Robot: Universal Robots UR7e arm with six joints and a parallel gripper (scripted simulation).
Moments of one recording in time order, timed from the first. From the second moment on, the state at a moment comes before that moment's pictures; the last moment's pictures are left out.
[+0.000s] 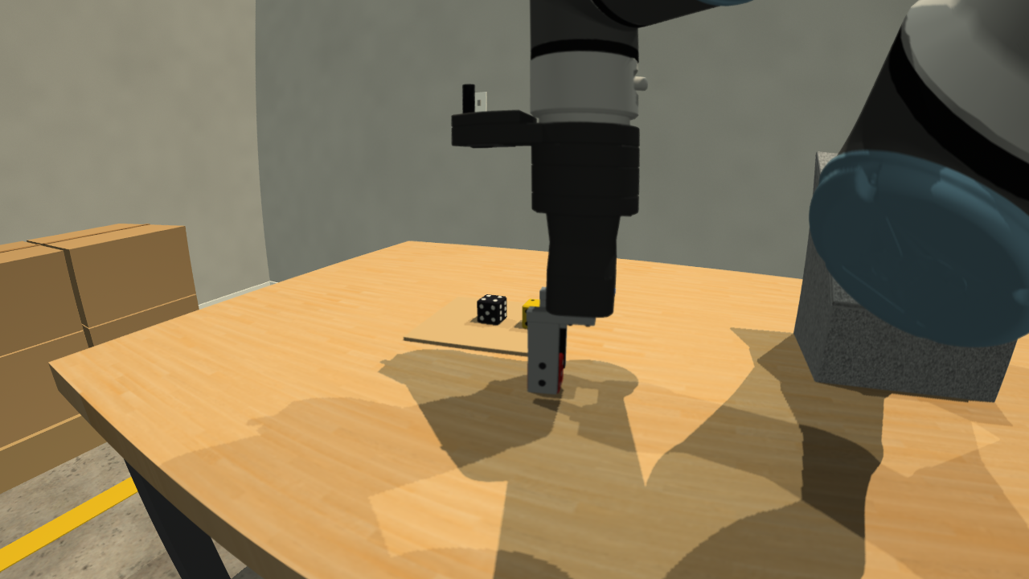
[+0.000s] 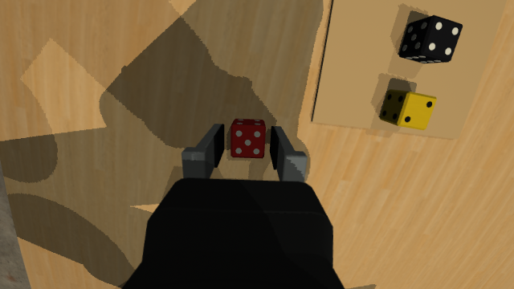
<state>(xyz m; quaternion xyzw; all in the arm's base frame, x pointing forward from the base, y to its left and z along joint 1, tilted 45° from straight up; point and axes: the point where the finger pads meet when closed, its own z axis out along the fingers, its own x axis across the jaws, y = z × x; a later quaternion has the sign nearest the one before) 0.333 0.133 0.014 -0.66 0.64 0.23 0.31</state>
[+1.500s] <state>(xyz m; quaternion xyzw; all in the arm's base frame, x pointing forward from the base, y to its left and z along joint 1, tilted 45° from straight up) 0.336 0.136 0.010 -0.66 0.64 0.22 0.31</state>
